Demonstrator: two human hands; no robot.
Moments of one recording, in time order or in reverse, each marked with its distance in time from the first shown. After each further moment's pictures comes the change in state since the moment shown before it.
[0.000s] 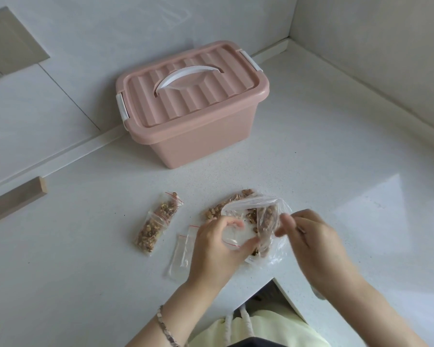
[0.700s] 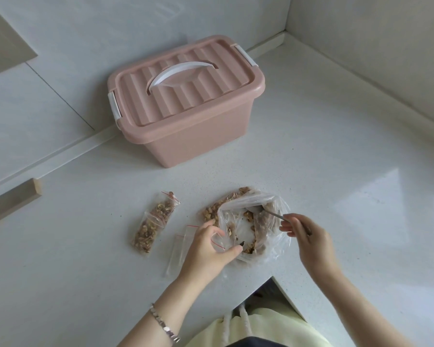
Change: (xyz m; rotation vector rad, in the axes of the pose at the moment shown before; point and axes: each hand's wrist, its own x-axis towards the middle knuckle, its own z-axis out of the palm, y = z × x) left_hand 0.001 -0.045 0.006 0.062 -0.288 -0.408; right_hand 0.024 0.094 0.037 0.272 0.129 0.076
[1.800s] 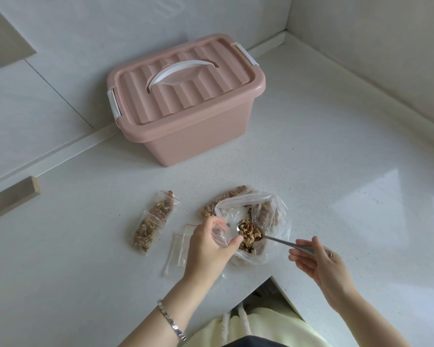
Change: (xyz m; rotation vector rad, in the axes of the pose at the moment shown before) left_hand -0.001 0.012 0.008 -0.022 0.238 0.146; right_hand -0.026 0.023 -0.023 0.557 -0.060 0.547
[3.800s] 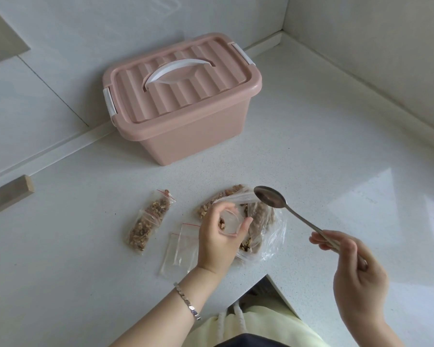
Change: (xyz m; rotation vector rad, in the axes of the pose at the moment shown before) left_hand 0.011 0.018 0.021 -0.260 0.266 0.441; right_hand -0.051 -0.034 0.018 -0.251 0.295 -0.862
